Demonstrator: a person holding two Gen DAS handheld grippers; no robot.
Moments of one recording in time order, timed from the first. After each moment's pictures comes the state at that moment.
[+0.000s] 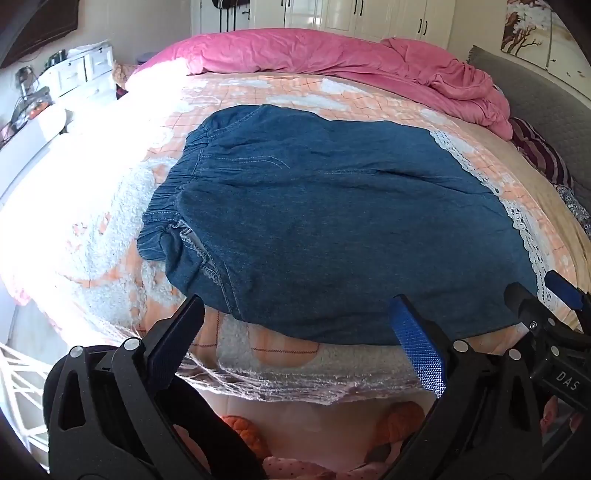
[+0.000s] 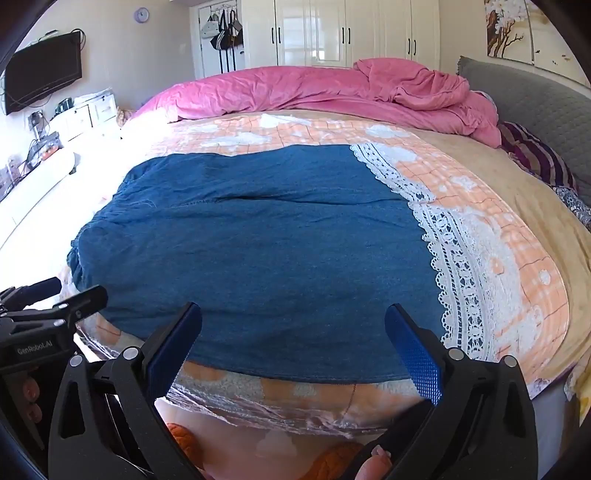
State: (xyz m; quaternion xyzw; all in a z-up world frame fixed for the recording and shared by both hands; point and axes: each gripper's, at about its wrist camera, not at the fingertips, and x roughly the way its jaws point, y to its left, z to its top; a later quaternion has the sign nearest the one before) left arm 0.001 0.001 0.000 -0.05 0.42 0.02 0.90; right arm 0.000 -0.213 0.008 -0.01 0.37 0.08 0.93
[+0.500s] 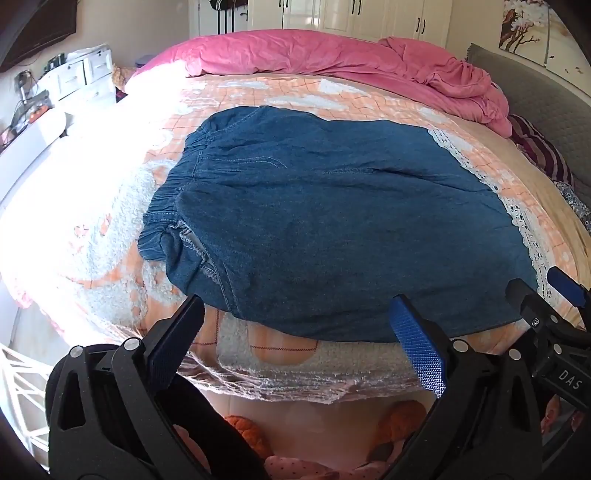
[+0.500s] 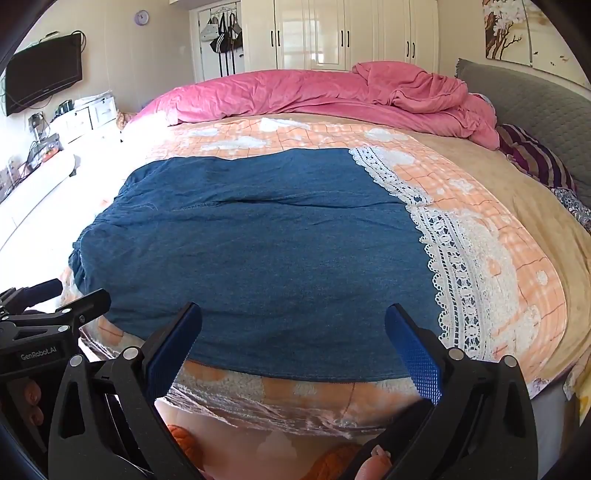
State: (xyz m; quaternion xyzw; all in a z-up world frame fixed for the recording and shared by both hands) left arm -0.005 -0.008 0.002 -0.04 0.42 0.03 0.91; right arm -0.006 -0.213 0.015 -0.02 0.36 0.08 0.93
